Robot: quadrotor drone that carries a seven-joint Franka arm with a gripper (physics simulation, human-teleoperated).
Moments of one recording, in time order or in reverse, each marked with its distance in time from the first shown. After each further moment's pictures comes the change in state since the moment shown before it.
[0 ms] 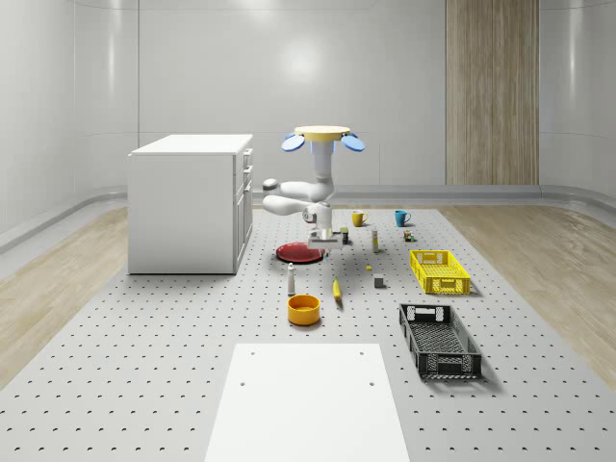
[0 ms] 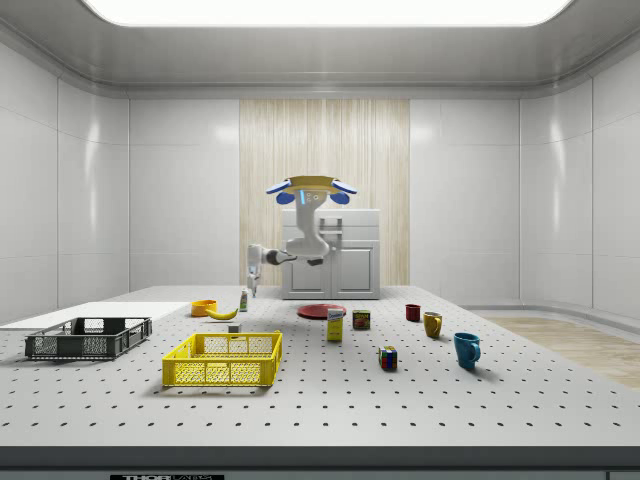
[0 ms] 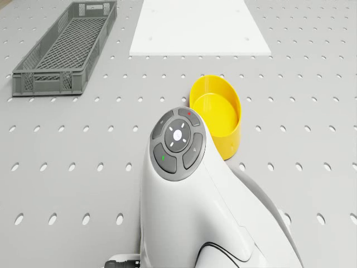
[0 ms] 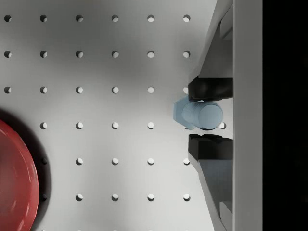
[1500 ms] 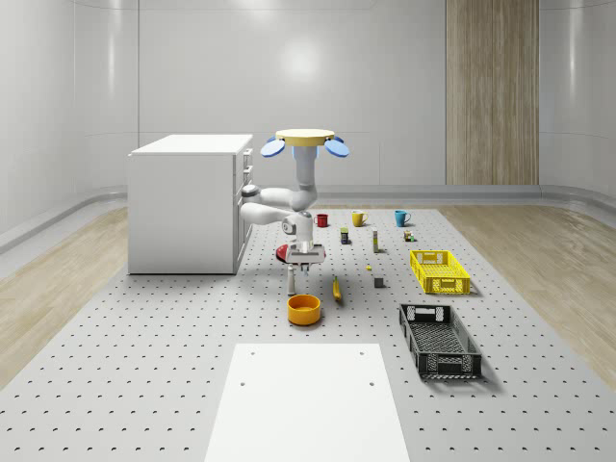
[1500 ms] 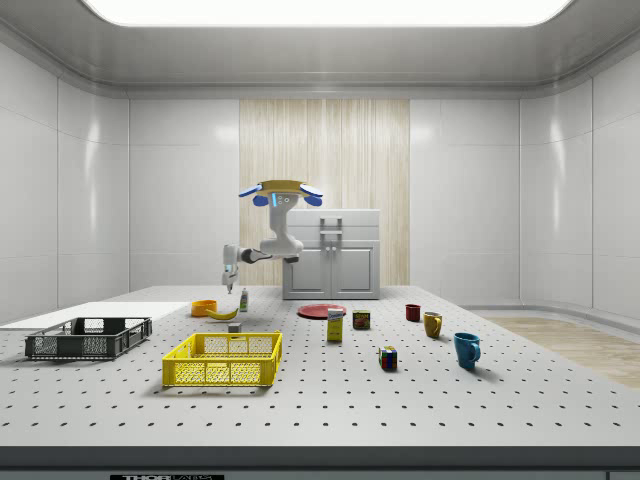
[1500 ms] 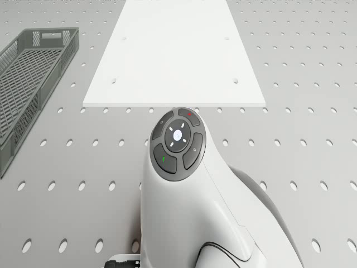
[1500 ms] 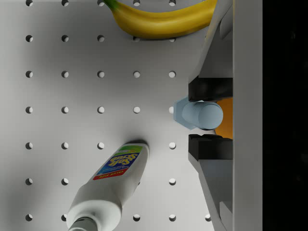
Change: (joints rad) arm -0.006 -0.023 0.004 0.001 0.010 0.022 0.005
